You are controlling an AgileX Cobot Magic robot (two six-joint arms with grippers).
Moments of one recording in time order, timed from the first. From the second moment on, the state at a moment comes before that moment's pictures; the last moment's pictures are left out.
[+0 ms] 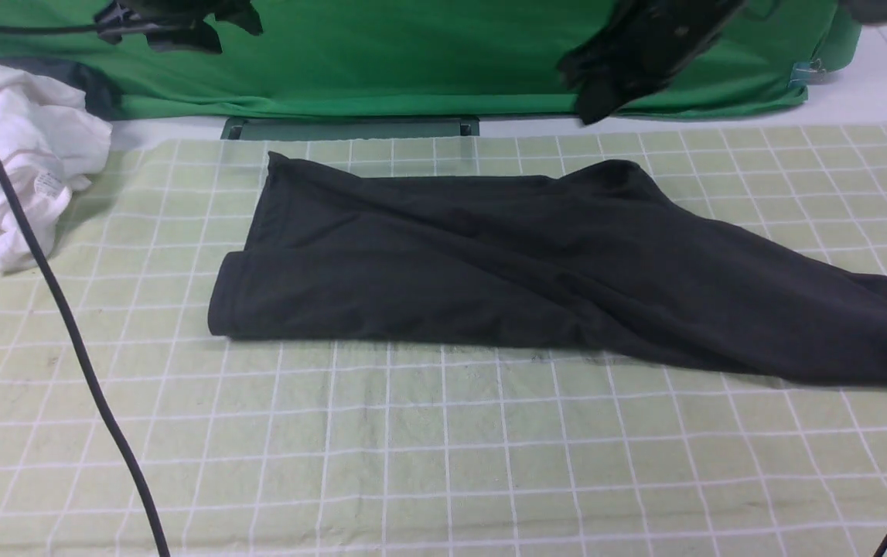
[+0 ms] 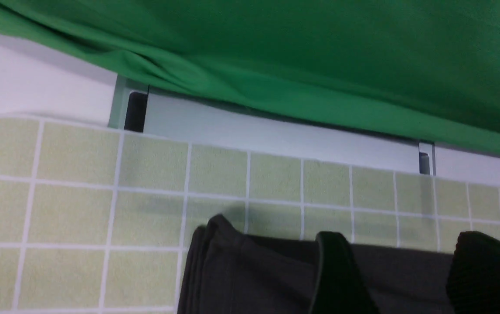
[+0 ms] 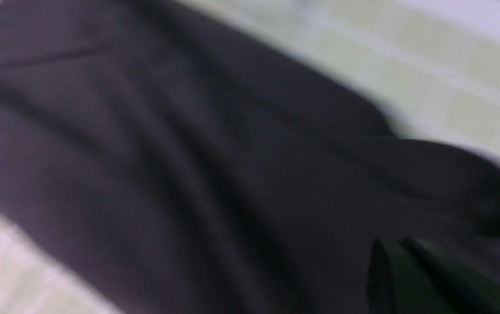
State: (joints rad) right arm 0.37 2.29 -2.32 0.41 1.21 -0.28; left arm 0.05 2.22 -2.25 -0.35 1.04 -0.09
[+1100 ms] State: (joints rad) right arm 0.33 2.41 -2.41 0.25 1.09 -0.22; left arm 0.05 2.24 -2.25 -0.37 1.22 -0.02
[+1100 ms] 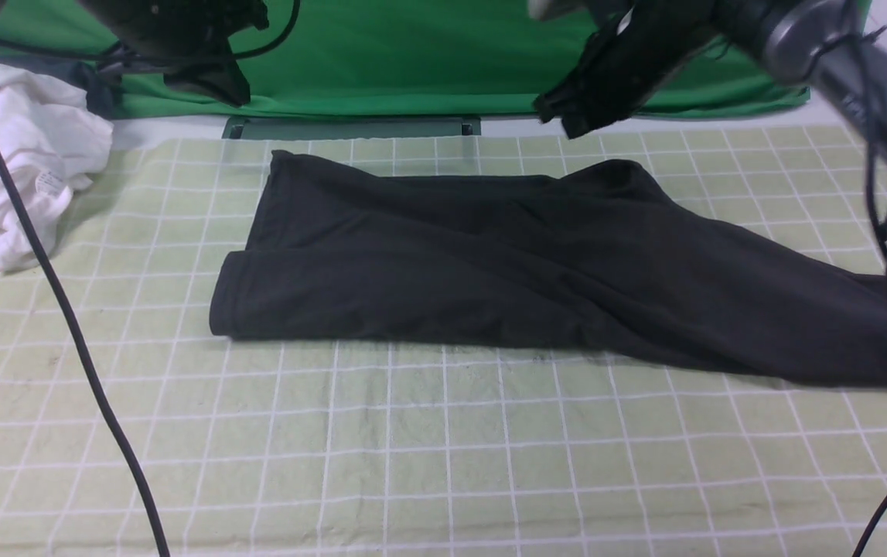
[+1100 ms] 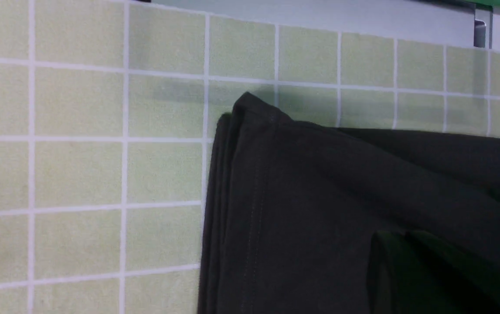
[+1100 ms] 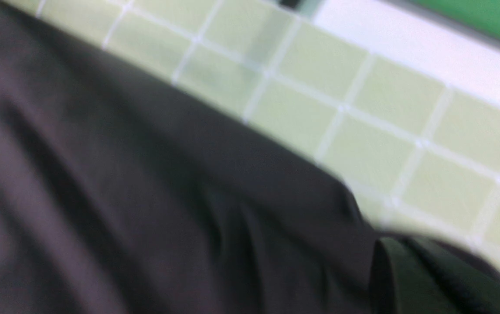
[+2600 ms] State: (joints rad) right arm 0.36 1.80 -1.72 0.24 1.09 -0.25; left arm -0.20 2.47 -2.38 -0.45 1.07 0.27
